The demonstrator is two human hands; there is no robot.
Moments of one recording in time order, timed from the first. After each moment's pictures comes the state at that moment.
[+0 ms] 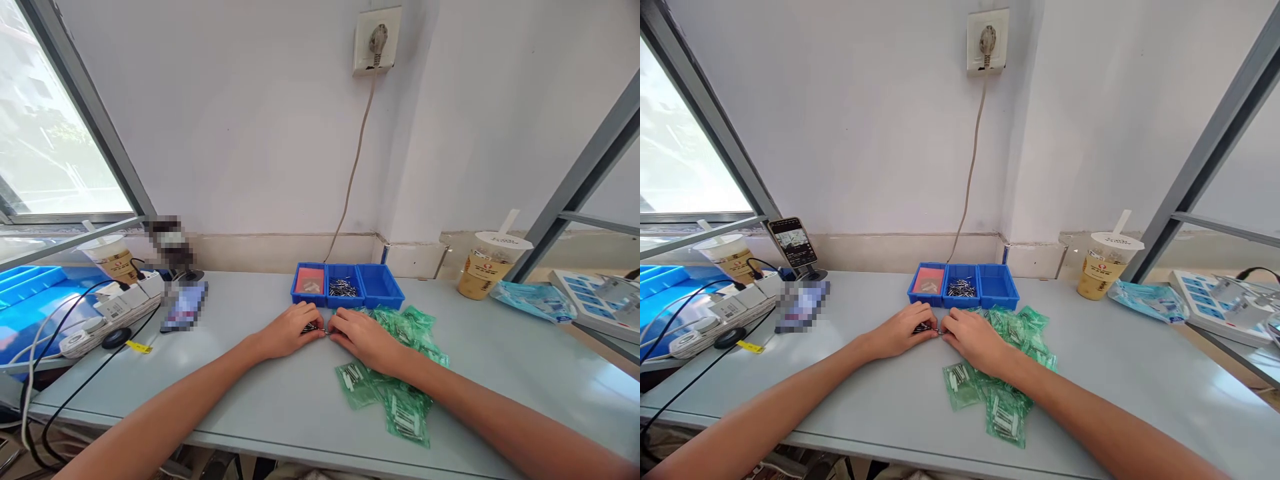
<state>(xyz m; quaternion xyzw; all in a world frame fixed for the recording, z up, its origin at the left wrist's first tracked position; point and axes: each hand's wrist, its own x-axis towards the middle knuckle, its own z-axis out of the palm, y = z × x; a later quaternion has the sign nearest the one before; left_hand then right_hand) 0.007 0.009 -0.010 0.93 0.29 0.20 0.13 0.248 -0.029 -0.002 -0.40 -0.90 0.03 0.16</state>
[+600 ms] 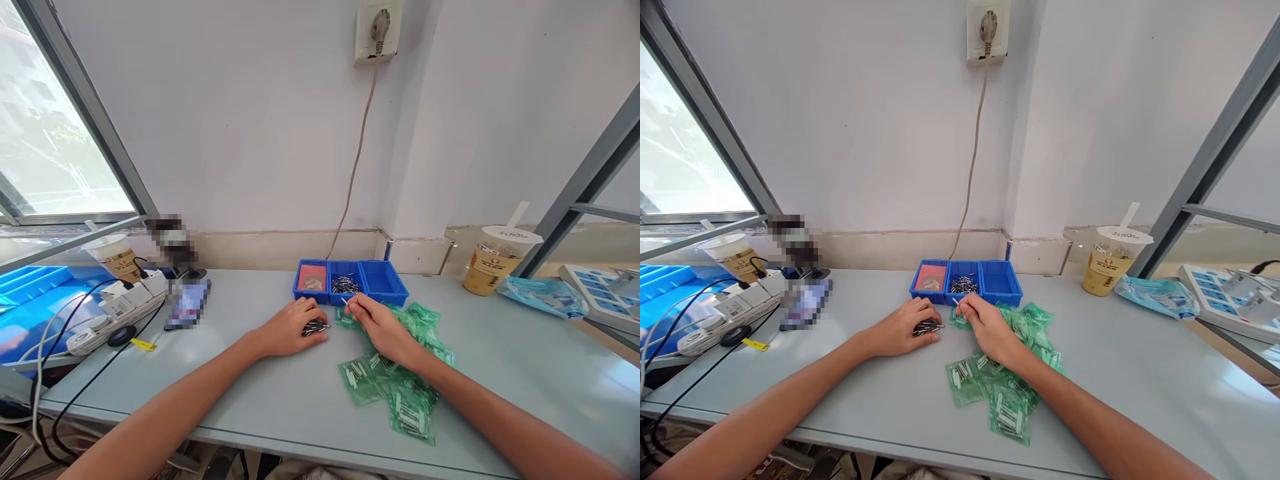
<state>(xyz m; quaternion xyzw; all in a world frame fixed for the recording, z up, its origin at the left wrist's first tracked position) 0.002 0.002 0.000 0.94 0.28 0.18 0.10 0.263 -0.033 0.004 -0.46 -0.74 0.31 0.39</state>
